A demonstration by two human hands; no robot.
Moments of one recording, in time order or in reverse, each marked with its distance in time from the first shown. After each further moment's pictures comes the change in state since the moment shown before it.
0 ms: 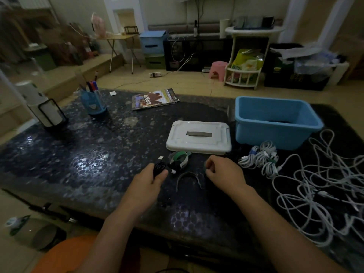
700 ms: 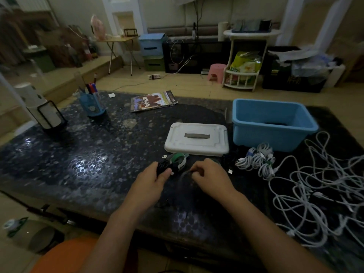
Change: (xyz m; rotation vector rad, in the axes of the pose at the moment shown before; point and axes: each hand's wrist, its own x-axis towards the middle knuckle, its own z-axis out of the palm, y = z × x) left_hand 0.002 0.017 0.005 -0.031 -0.017 0.025; right_hand -0.017 -0.032 -0.005 0.211 -0.038 -0.067
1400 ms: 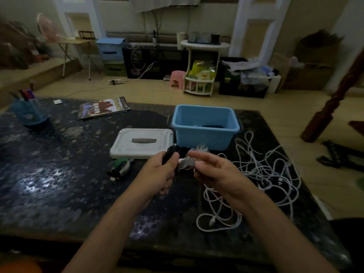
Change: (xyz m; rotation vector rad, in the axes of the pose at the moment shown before) left_hand -0.029 0.145 0.099 -0.627 -0.378 -0.013; right_hand -0.106 0.062 -0.157 1.169 -0.058 0.240
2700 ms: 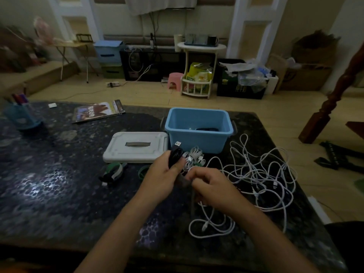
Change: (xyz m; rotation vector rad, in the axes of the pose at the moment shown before) left_hand 0.020 -0.003 0.030 0.334 0.141 0.274; right_hand -0.006 0.005 -0.006 -0.595 0.021 -0.143
